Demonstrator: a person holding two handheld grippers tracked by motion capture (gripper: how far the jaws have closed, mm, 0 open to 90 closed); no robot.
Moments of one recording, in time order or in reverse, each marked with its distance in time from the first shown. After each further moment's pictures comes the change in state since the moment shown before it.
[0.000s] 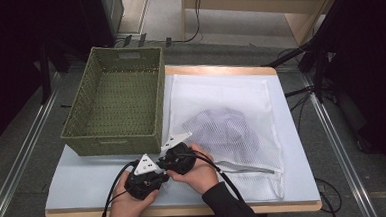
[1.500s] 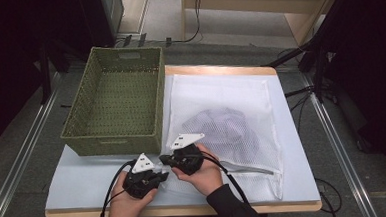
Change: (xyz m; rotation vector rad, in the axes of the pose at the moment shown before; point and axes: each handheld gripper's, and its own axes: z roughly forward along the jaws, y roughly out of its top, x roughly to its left) left arm 0.005 -0.002 -0.001 0.013 0.017 -0.043; right arm -0.003 -0.008 -0.019 -0.142 0.012 -0.009
